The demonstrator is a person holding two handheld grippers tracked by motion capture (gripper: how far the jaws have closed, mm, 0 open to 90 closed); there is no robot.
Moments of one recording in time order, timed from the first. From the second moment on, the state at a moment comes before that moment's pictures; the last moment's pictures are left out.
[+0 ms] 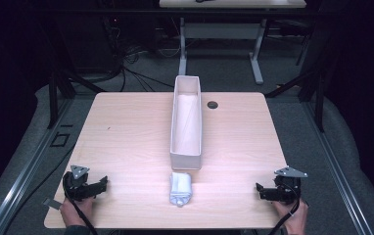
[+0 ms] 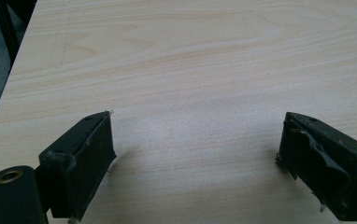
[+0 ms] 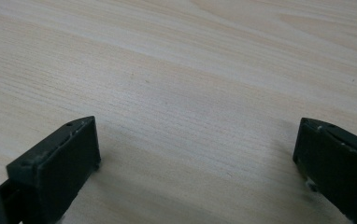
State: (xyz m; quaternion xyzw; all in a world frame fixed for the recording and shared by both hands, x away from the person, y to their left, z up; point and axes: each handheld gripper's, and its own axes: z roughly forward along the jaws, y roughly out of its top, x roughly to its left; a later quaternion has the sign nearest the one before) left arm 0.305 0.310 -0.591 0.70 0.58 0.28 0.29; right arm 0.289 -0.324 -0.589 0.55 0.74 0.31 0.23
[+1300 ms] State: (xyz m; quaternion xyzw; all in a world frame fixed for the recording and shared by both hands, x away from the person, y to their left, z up) left arm 0.304 0.280 -0.530 0.75 0.59 0.16 0.26; right arm 0.289 -0.325 -0.589 0.55 0.74 0.31 0.23
